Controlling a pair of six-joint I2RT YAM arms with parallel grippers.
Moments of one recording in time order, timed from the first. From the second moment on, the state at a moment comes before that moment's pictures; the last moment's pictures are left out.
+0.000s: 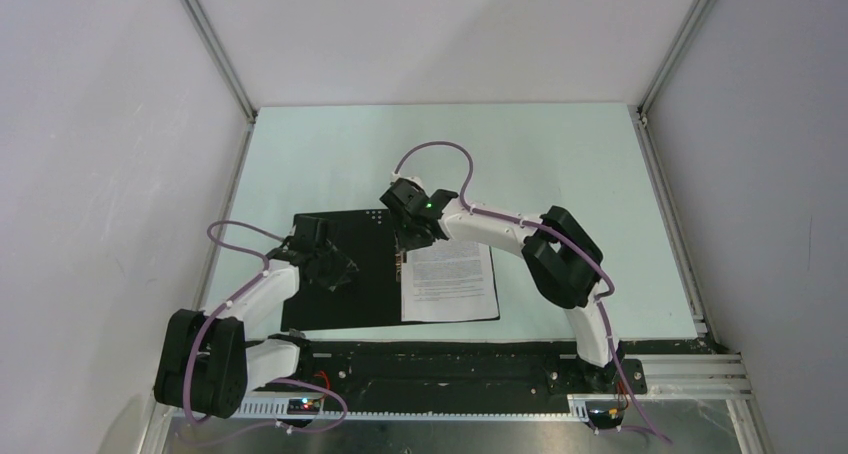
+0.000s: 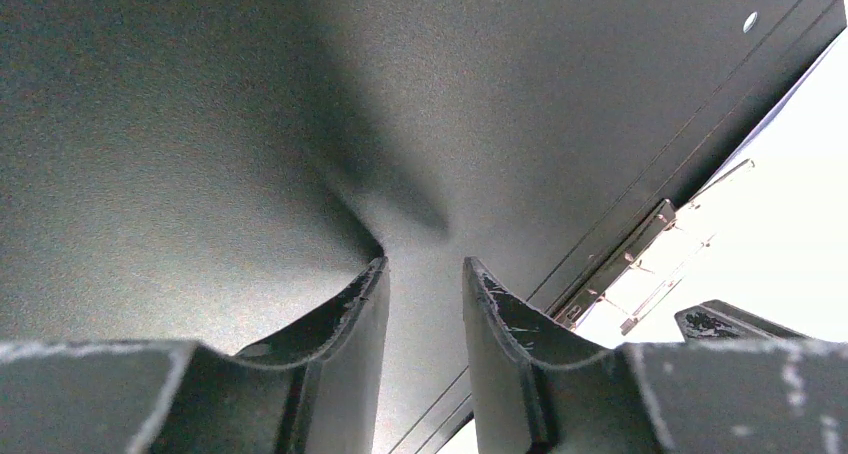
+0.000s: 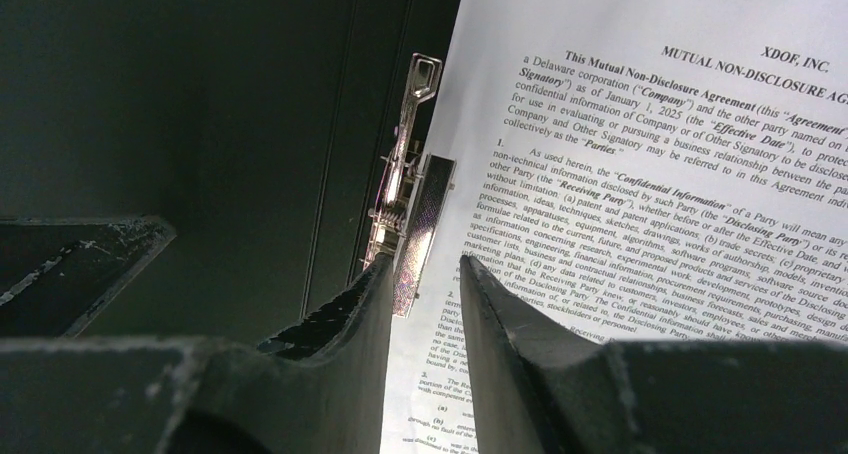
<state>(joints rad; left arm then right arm) -0.19 1.16 0.48 -0.40 0.01 -1.04 0.96 2.07 1.62 -0.58 0.14 0.63</state>
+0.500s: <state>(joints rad) -0.19 1.16 0.48 -0.40 0.01 -1.04 0.96 2.11 1.63 -0.58 0.14 0.64</state>
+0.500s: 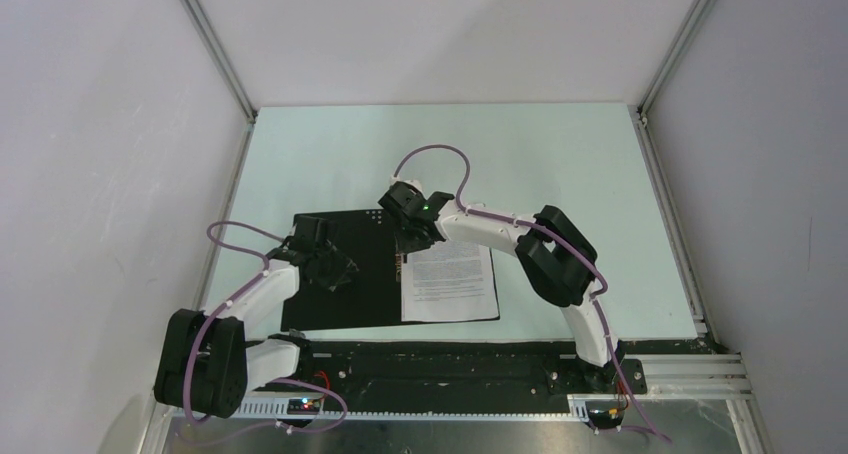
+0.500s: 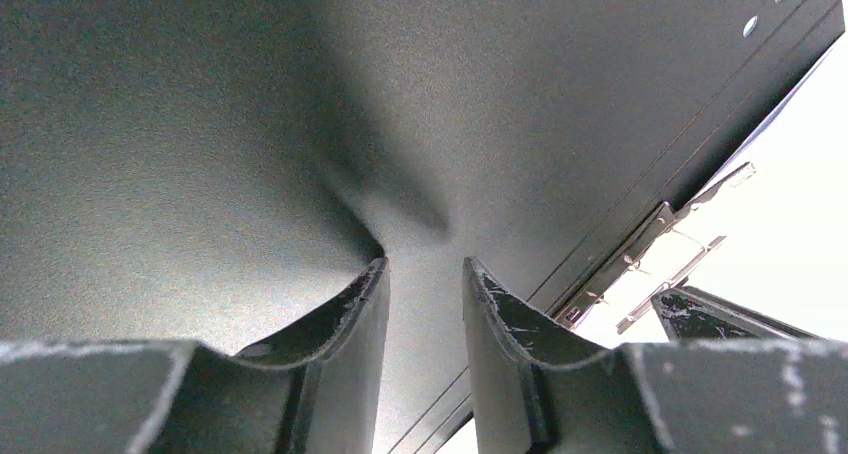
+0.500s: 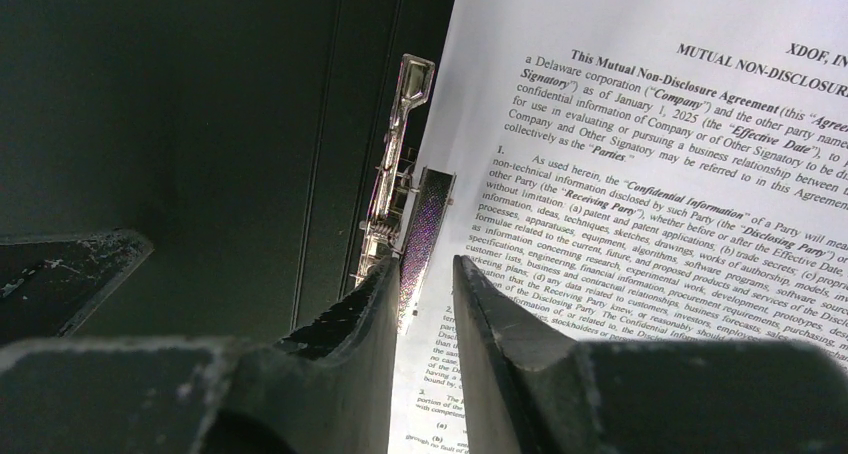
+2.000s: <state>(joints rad) -0.19 1.17 0.48 -0.40 0.01 -1.06 0.99 2.09 1.58 -0.54 0.14 0.66</state>
